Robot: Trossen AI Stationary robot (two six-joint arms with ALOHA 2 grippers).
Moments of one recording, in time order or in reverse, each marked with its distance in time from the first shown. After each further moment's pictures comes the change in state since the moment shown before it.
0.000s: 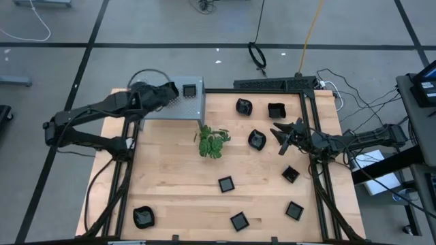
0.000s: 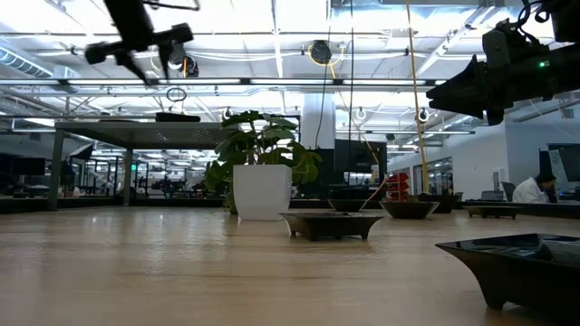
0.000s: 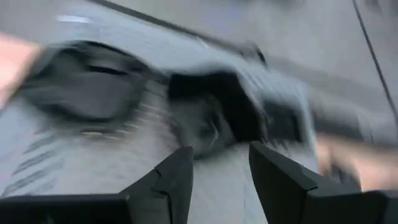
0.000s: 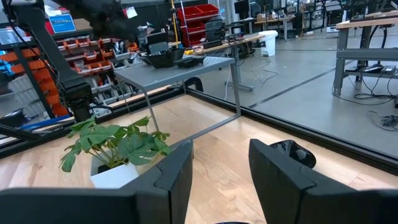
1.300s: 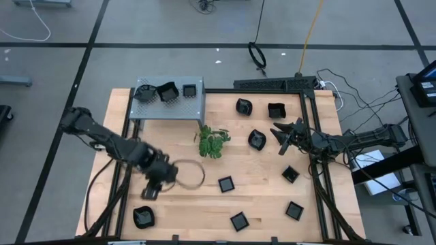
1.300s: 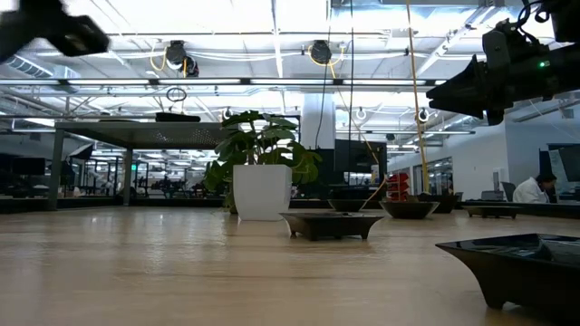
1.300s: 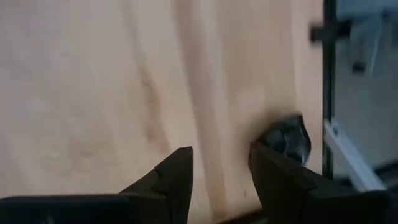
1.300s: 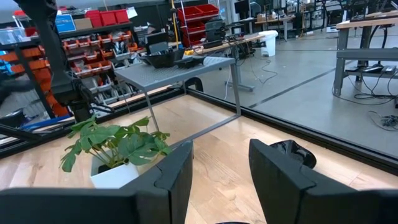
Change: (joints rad) left arm -0.835 0.273 0.000 -0.109 0.917 0.917; right arm 0.000 0.000 0.000 0.000 0.000 0.000
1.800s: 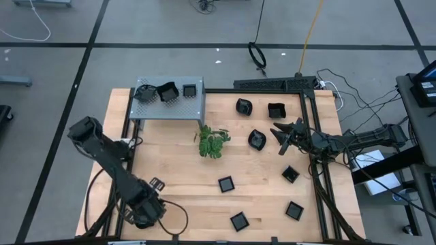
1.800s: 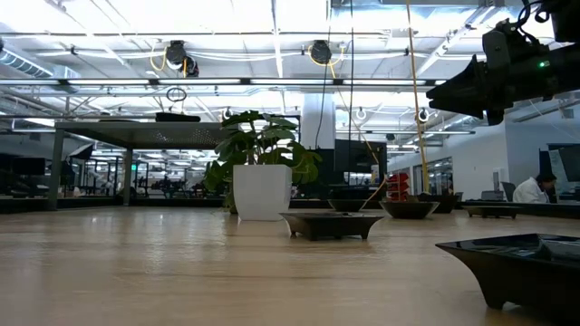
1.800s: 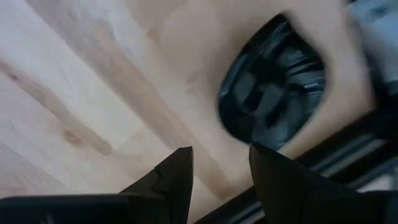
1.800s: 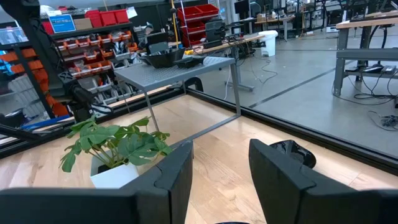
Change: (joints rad) left arm -0.328 0.220 -0.028 0.010 -0.024 0.127; right arm 0.000 0.000 0.000 0.000 0.000 0.000
